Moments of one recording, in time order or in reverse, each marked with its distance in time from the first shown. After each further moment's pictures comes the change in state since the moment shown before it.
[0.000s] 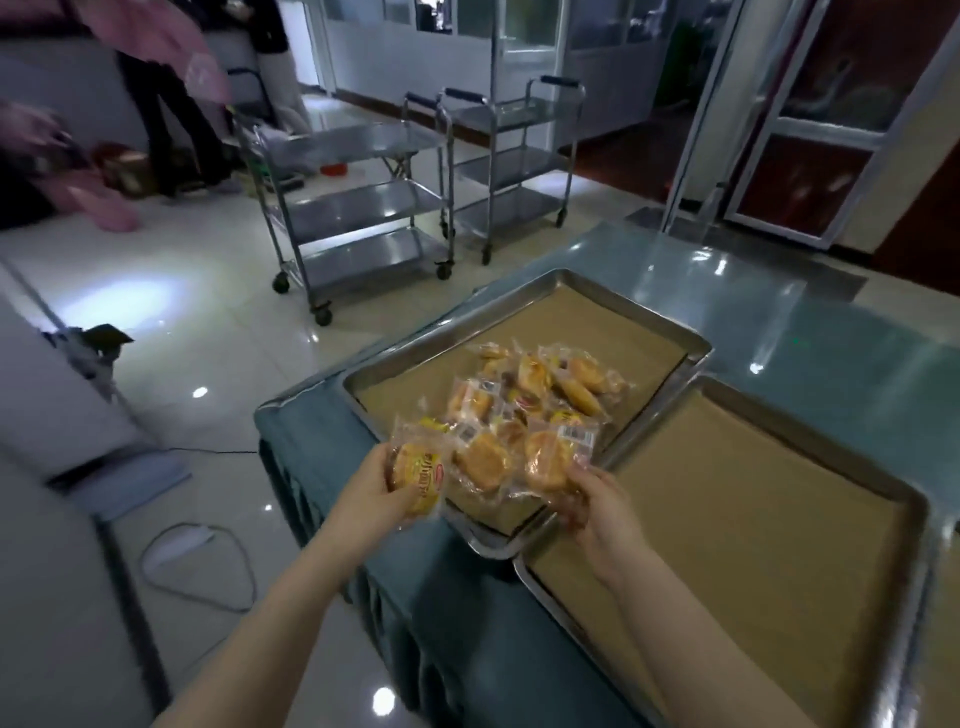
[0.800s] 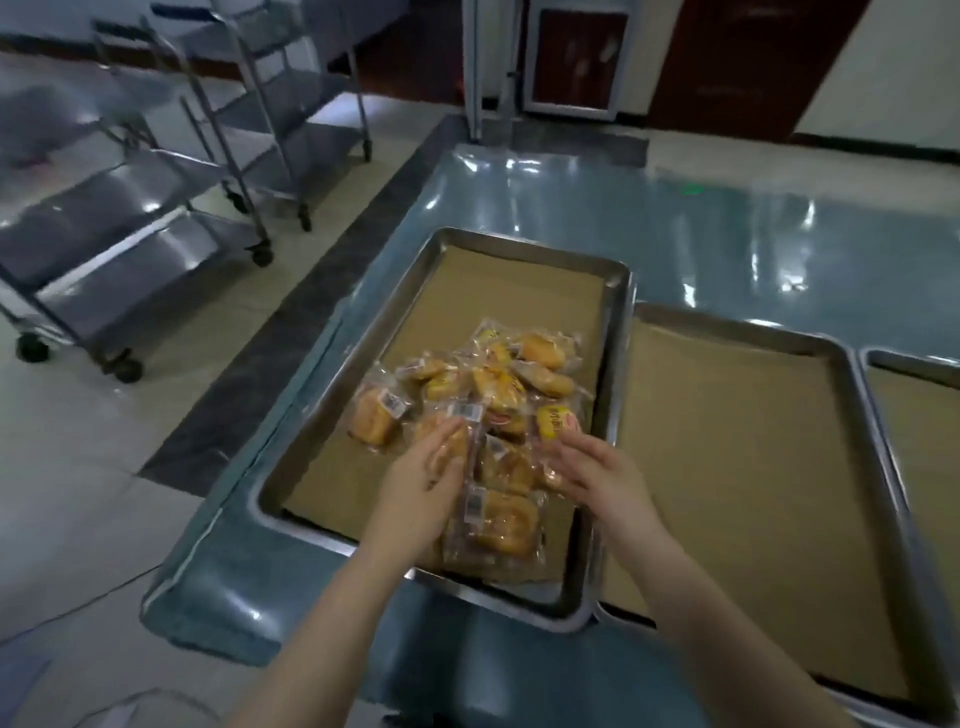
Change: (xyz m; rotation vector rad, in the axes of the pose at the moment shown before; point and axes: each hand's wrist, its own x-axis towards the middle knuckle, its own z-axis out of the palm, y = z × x) left_hand 0.164 0.035 0.007 0.146 -0.485 0.472; right_hand 0.057 0.000 0.061 -0.089 0.348 -0.194
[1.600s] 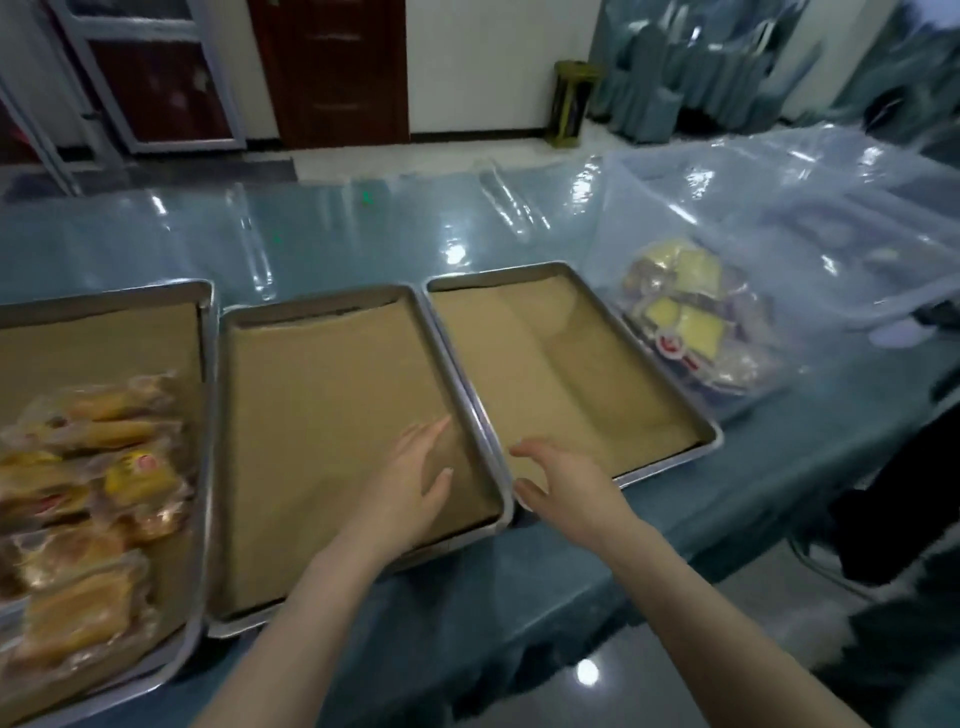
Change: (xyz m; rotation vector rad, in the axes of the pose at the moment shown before) left_hand -0.077 0.143 0.297 0.316 -0.612 0.550; right_hand -0.191 0.040 -0.307 -1.034 0.453 -0.122
